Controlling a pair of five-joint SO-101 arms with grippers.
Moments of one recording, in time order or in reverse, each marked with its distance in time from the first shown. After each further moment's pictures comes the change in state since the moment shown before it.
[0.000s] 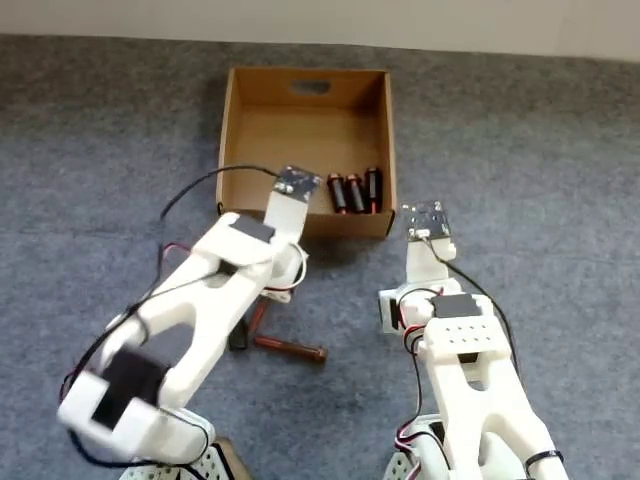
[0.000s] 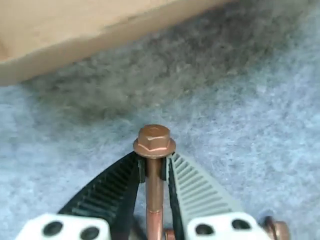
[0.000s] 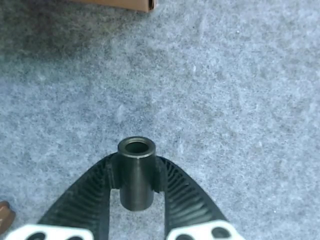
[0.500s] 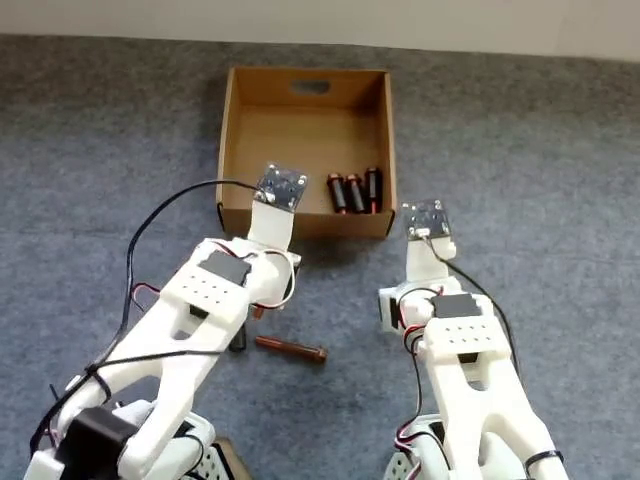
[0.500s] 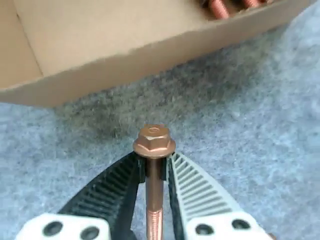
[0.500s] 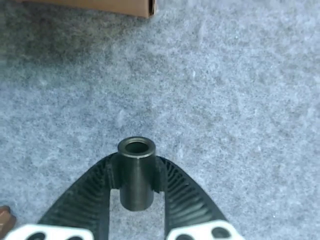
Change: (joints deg) left arm 0.2 -18.6 14.2 -12.3 0.0; right arm -0.1 0.0 -0.1 -1.1 0.0
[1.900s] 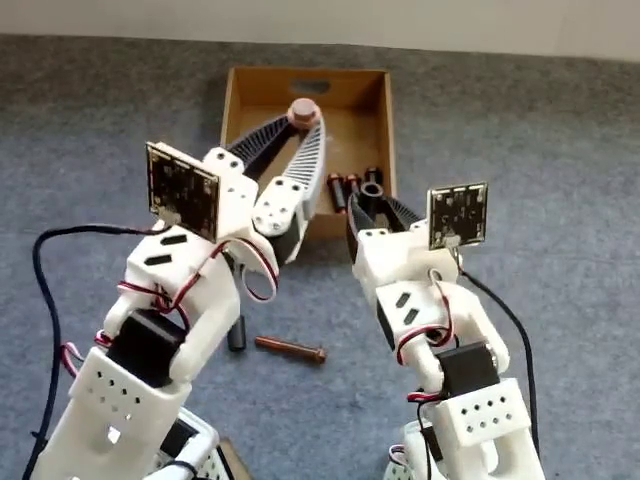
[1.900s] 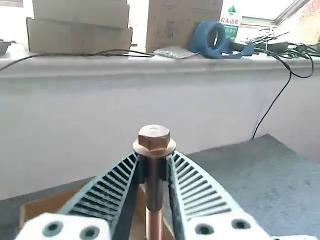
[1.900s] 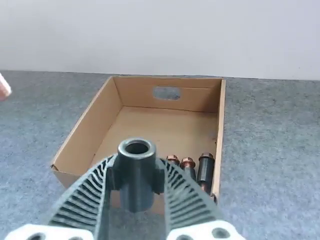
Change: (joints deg) left arm 7.4 -35.4 -11.3 -16.8 0.0; right arm -10.7 -30.9 -3.4 -14.2 -11.1
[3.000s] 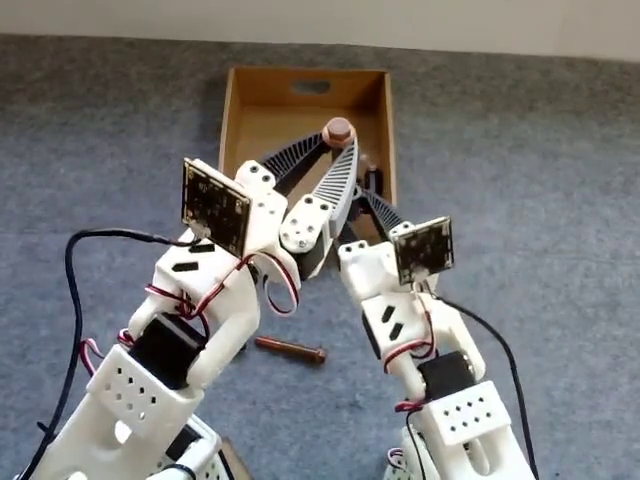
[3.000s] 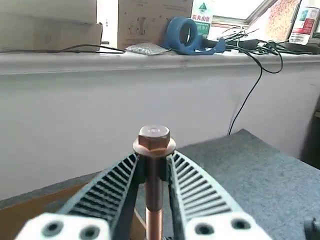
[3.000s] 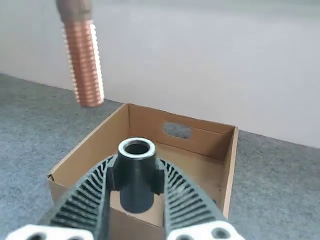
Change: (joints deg) left arm 5.1 0.0 3.8 -5.1 0.0; right arm -3.3 -3.1 15.3 -24.6 10.5
